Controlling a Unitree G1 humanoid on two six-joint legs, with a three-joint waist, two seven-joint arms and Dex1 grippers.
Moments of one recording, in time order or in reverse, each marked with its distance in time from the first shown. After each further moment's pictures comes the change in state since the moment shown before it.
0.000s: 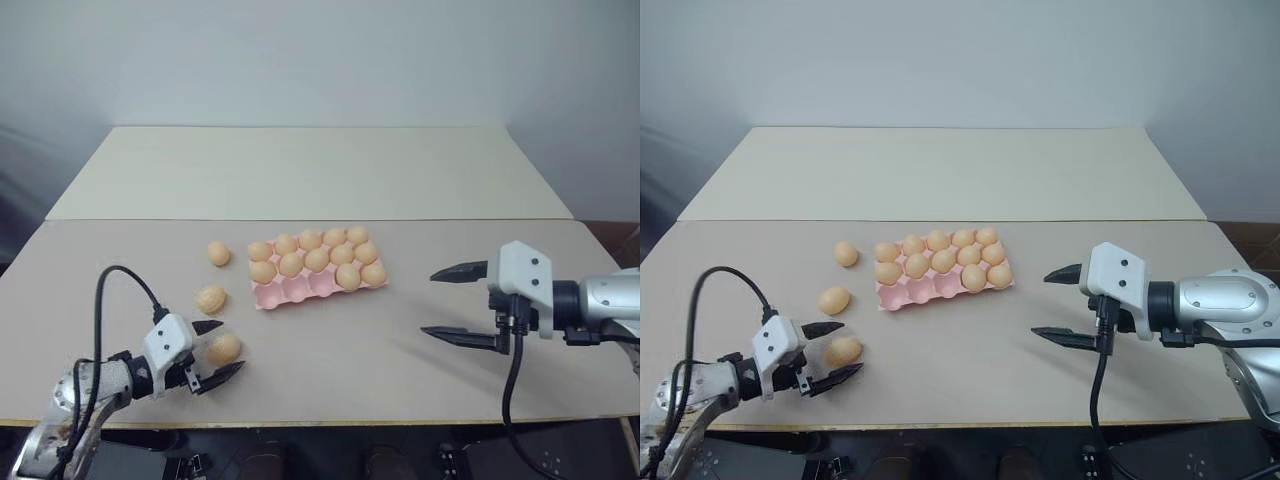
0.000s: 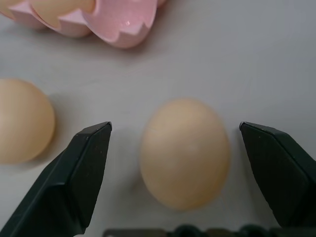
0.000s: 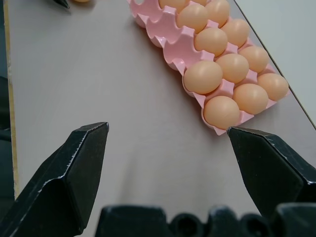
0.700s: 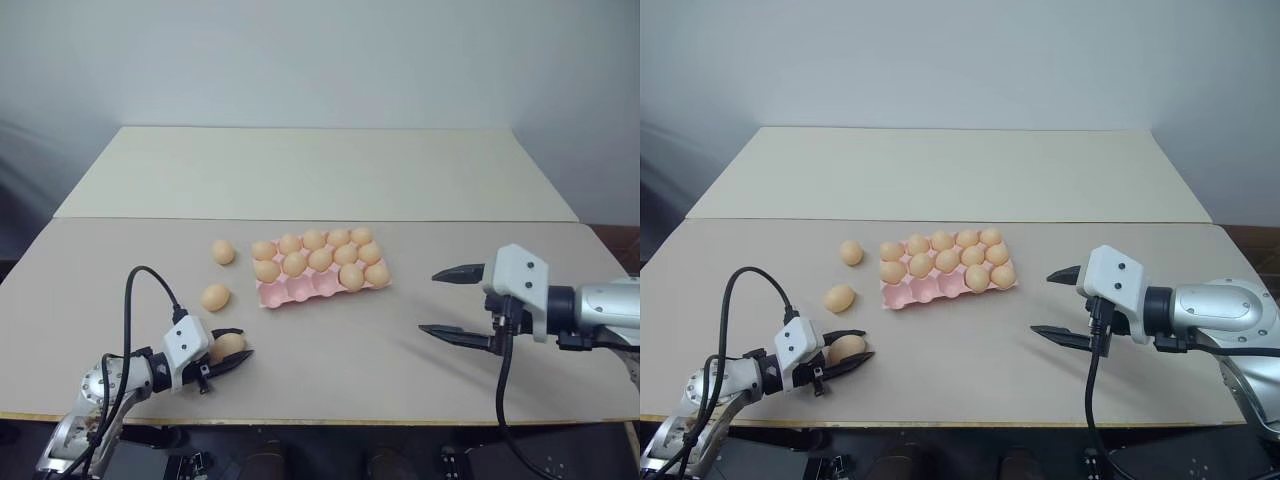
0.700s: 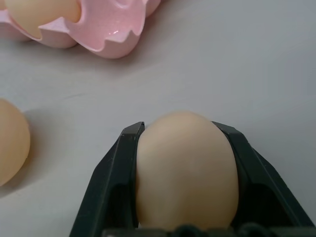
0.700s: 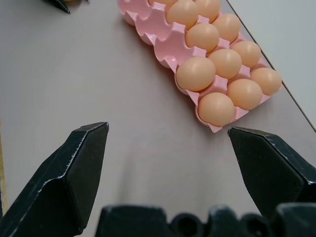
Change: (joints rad) left arm -0.066 -0.047 -0.045 0.086 -0.033 -0.059 -0.003; right arm 0.038 0.012 0.000 -0.025 0.000 0.013 -0.084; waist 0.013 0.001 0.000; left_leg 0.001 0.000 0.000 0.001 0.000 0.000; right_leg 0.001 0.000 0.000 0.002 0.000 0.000
